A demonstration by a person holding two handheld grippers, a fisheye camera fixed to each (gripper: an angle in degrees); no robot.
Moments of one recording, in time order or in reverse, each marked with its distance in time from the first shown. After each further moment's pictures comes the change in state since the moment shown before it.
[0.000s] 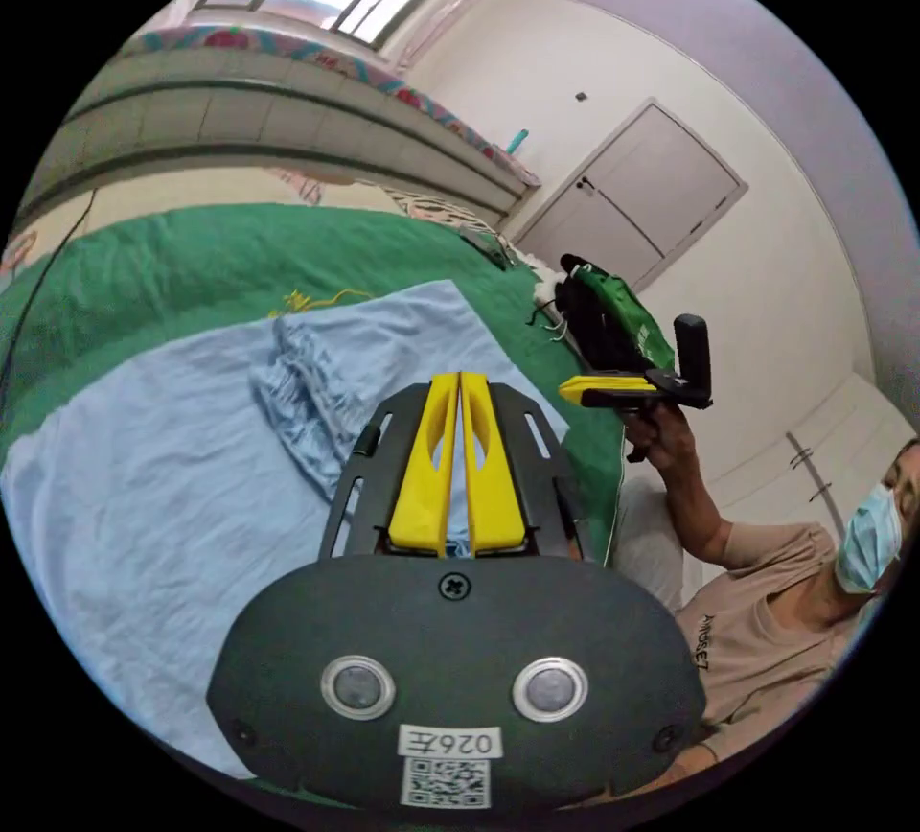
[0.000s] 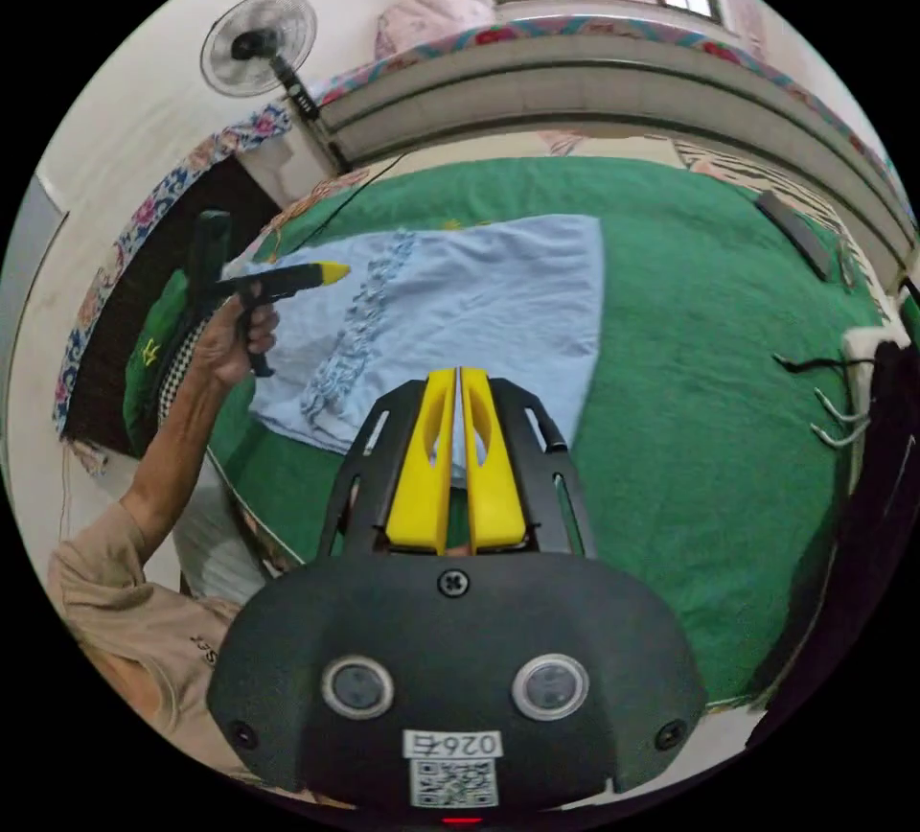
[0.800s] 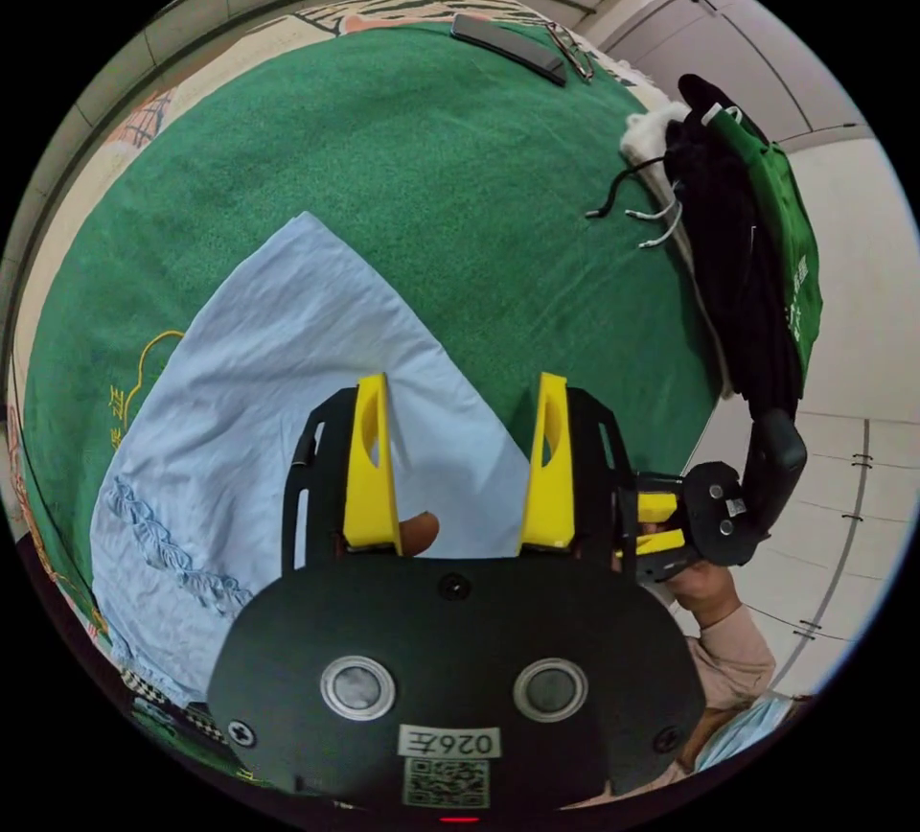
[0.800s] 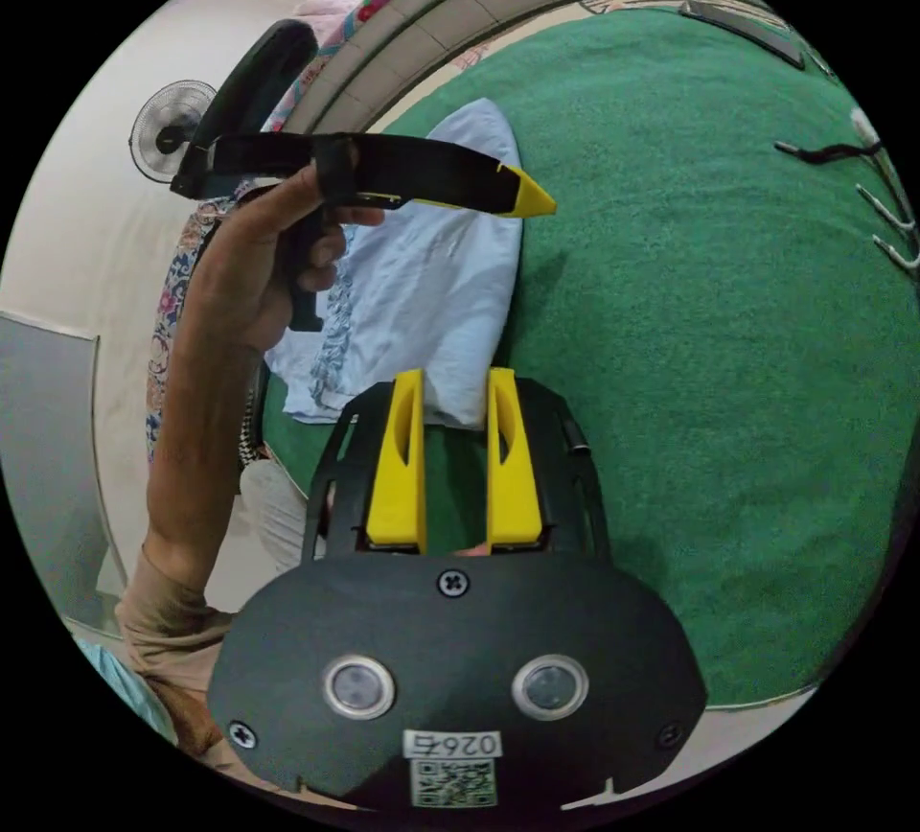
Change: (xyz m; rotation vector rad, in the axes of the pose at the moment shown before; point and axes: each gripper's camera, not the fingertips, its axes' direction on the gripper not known) left arm 0.112 -0.130 0.279 -0.677 -0.304 -0.051; right arm 0.120 0.048 0.013 -0.176 -0.359 0.258
